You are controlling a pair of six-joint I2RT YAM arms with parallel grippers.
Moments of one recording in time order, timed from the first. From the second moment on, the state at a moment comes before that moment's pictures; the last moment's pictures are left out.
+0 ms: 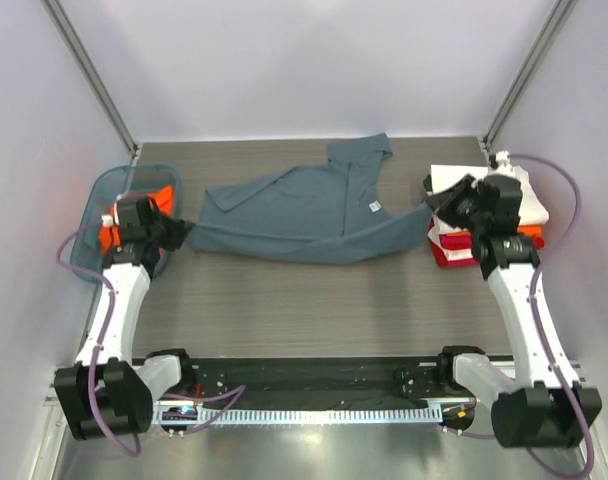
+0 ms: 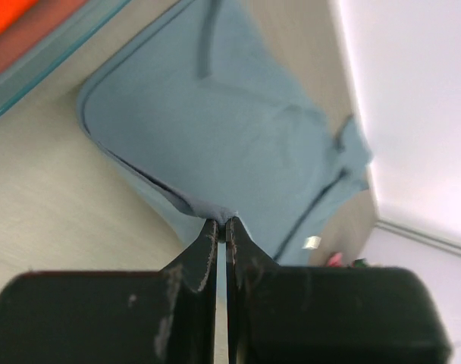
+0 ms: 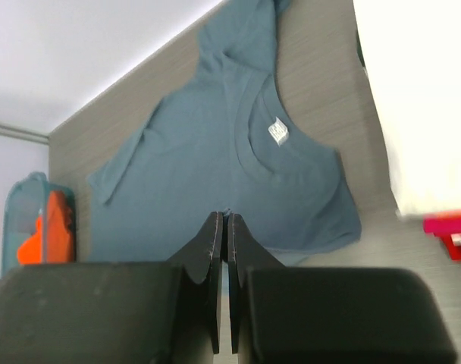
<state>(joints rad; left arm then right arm) 0.12 1.05 0.81 -0.42 0.10 -1.04 -0.03 0.96 0.94 -0.40 -0.17 0.62</state>
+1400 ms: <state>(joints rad) 0.12 1.20 1.27 -0.51 -0.02 -1.07 -0.03 1.42 1.74 -0.38 -0.14 0.64</state>
